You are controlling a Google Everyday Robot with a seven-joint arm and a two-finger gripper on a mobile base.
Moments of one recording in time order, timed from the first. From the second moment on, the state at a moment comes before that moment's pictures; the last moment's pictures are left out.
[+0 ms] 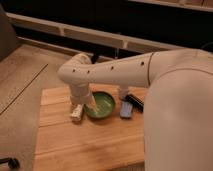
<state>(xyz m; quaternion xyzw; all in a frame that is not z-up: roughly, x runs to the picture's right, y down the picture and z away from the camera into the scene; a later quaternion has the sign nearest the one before) -0.108 0.103 0.703 -0.26 0.23 0.64 0.68</state>
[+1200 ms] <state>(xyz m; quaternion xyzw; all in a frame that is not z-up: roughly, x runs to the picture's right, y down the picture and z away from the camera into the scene) -0.020 -0.079 0.599 0.00 0.20 0.54 0.81</state>
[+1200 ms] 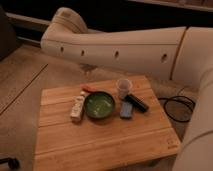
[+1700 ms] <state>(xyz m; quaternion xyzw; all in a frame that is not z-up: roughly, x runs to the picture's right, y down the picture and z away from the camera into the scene) -0.047 -0.061 0.615 -0.02 0.16 0.55 0.82</state>
